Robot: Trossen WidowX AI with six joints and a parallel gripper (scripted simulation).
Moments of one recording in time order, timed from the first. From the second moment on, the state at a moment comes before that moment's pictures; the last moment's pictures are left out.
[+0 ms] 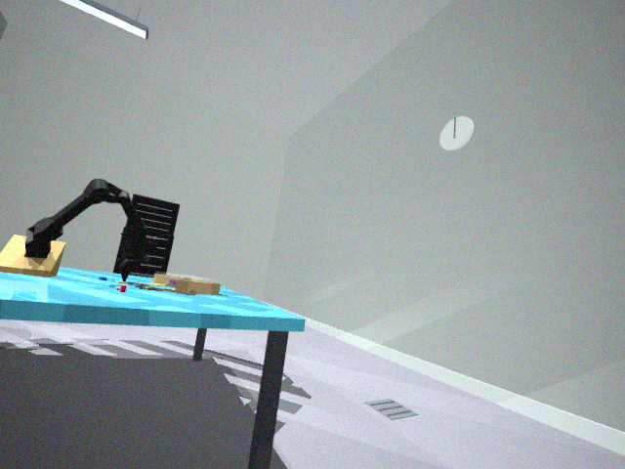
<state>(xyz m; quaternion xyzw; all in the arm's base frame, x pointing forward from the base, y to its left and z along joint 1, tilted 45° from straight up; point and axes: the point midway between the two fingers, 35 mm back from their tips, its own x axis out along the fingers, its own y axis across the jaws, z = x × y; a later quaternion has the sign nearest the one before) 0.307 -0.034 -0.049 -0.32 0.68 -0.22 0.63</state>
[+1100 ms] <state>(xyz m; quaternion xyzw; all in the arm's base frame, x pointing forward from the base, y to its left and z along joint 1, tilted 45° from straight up) 0.260 -0.038 -0.043 -0.32 0.68 -0.22 0.63</state>
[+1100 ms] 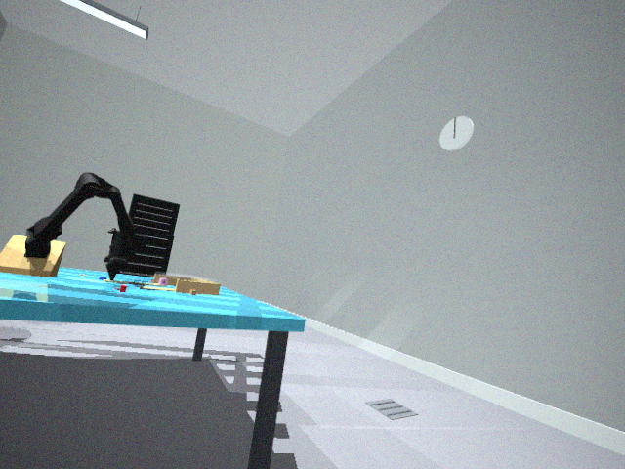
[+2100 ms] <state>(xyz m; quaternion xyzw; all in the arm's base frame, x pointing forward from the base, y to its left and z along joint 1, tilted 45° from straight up) 0.218 -0.042 -0.038 -0.32 0.68 -0.22 0.63</state>
